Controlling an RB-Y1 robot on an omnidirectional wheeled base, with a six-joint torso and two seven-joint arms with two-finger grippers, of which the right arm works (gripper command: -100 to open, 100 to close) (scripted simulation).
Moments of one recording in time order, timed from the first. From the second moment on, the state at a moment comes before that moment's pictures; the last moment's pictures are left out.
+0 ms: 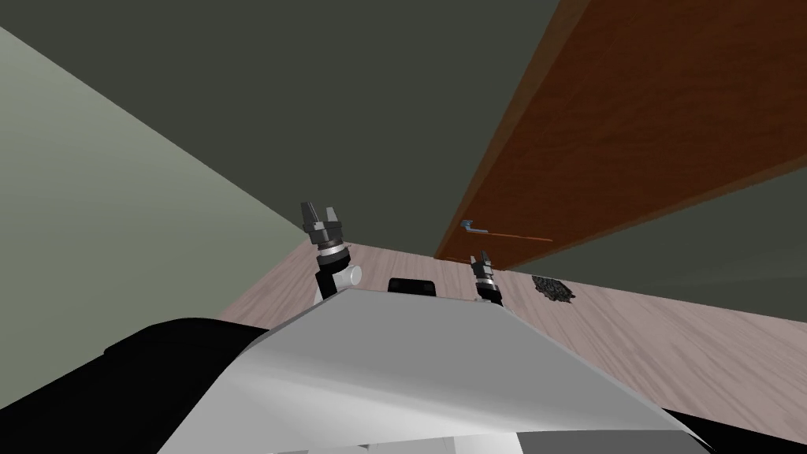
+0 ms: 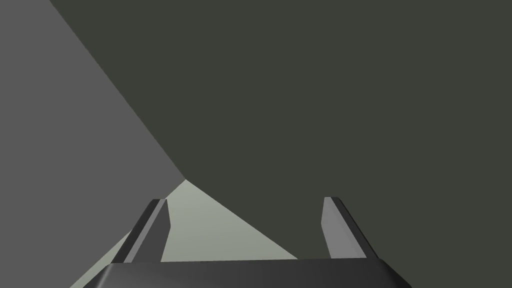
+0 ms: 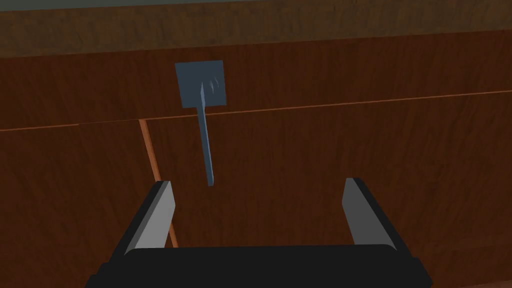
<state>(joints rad) 0.27 -0.30 -0.07 -1.02 -0.09 -0.88 -0.27</state>
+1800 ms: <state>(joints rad) 0.19 -0.32 -0.11 -0.79 -0.12 -0.90 -0.27</state>
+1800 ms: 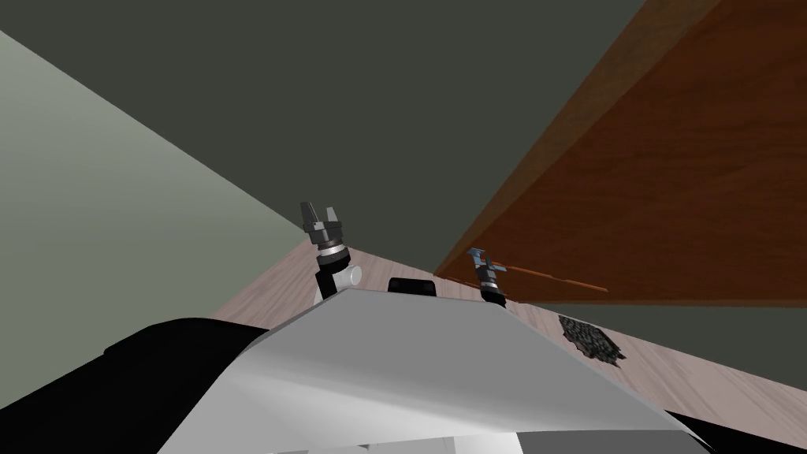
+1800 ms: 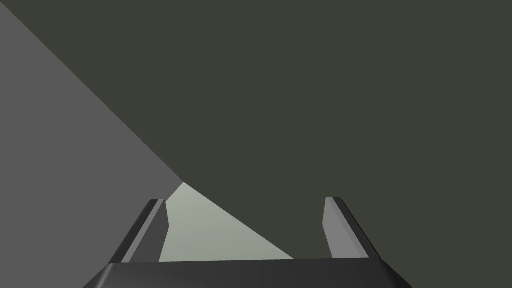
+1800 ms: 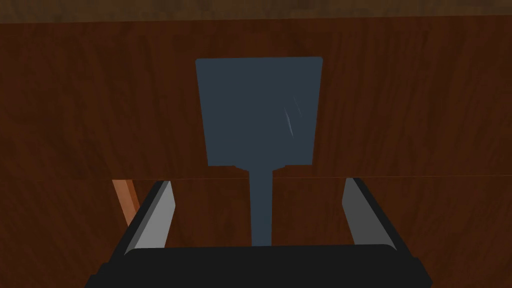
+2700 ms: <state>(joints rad) 0.21 -0.34 -0.09 -0.78 -0.11 -0.93 -0.30</state>
